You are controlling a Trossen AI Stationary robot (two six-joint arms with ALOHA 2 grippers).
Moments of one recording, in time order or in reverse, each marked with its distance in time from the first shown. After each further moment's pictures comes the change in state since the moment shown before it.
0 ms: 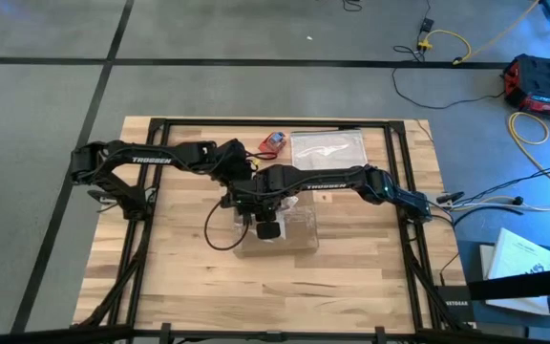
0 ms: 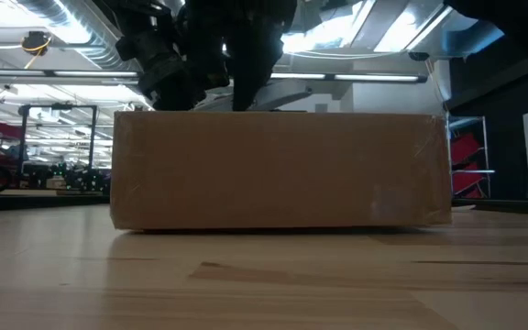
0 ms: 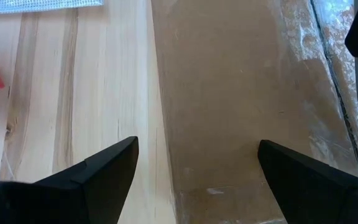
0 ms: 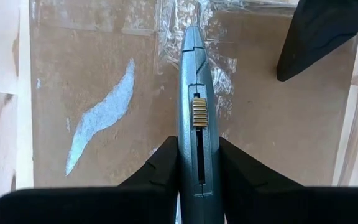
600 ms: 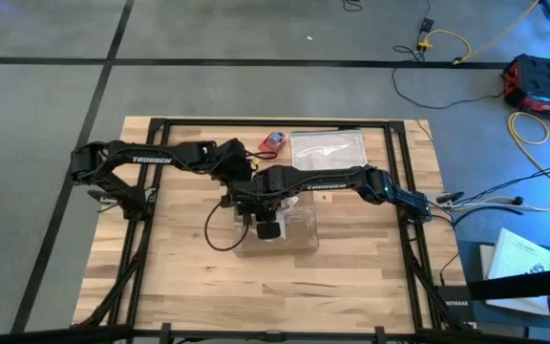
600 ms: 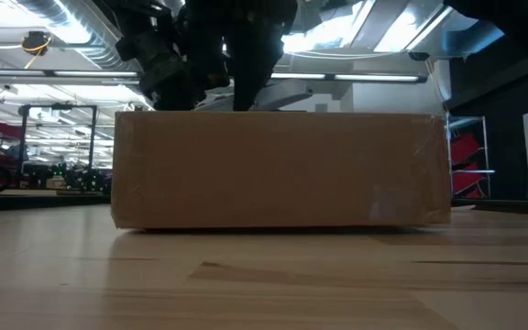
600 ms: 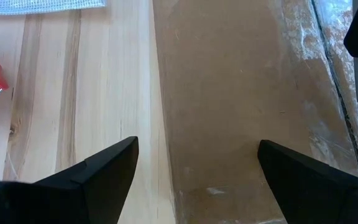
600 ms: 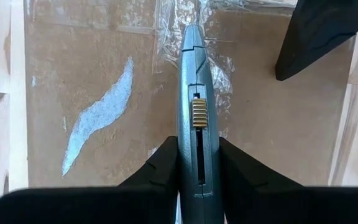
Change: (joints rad) left arm 0.000 0.000 0.000 0.003 0.000 0.004; right arm 0.001 -0.003 0.000 -0.001 0.026 0.001
